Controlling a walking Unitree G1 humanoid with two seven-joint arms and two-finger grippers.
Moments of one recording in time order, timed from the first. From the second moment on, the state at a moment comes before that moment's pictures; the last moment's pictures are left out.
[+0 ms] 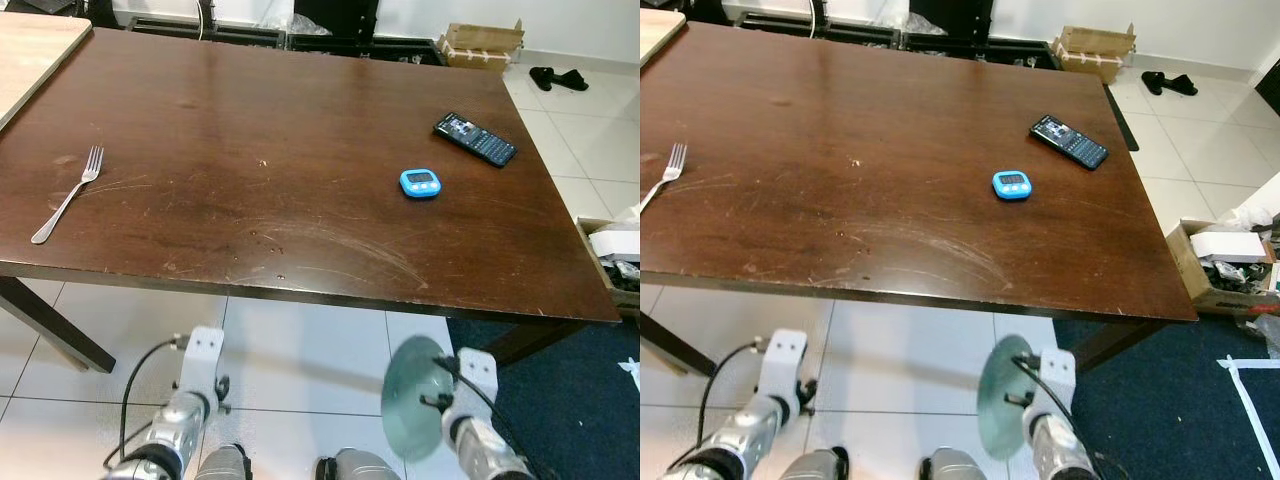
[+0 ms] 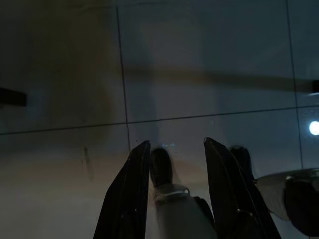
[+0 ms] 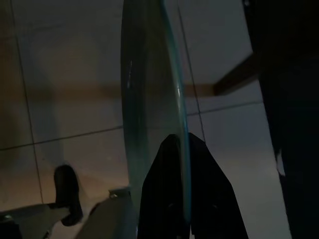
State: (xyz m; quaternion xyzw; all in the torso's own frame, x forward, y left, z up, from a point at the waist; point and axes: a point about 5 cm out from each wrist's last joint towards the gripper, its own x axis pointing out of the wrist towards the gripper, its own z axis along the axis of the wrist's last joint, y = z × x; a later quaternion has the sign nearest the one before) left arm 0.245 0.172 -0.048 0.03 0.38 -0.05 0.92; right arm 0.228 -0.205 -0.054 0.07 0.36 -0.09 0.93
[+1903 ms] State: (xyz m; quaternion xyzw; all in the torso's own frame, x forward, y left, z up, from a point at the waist) left arm 0.208 0.178 -0.069 0.05 0.41 -0.05 0.91; right arm 0.194 -0.201 -0.069 0.00 0.35 -0.04 0.93
